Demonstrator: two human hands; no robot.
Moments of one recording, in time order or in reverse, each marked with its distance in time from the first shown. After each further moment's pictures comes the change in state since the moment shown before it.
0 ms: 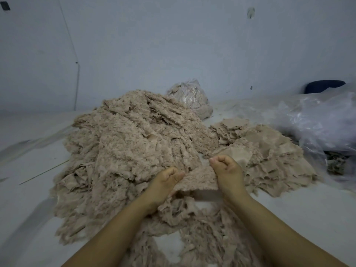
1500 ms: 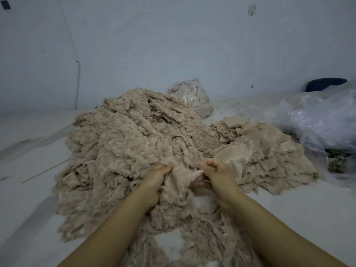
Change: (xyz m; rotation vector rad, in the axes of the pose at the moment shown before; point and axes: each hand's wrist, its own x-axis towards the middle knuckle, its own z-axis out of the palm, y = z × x) left_hand 0.010 0.009 -0.007 -0.504 0.235 -0.434; right_hand -0.013 -0.011 0.013 0.175 -0.218 0.297
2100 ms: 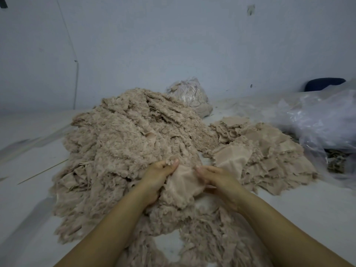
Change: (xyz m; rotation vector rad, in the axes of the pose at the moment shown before) left_hand -0.005 0.005 0.003 0.128 -0.104 0.138; right_hand -0.002 -0.001 -0.018 -0.215 -0.220 0.104
